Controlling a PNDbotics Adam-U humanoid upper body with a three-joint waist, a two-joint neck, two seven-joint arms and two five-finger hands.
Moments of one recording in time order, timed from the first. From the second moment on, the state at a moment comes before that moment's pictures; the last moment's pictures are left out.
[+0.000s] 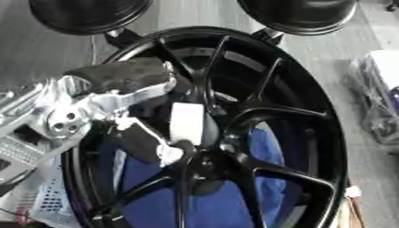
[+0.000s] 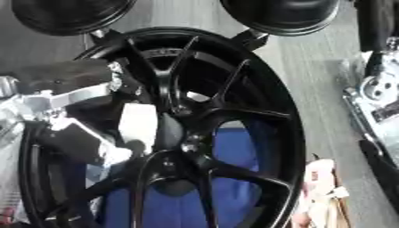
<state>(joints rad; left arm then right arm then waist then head) -0.99 0.65 -0.76 -1.99 -0.38 0.56 -0.65 -0.39 -0.60 0.06 -1.98 -0.07 0.26 -0.85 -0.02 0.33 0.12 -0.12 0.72</state>
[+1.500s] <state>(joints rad) -0.88 0.82 -0.38 -1.99 -0.09 0.50 -0.25 -0.38 -0.61 0.03 -1.98 -0.05 0.26 -0.85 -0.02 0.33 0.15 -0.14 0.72</state>
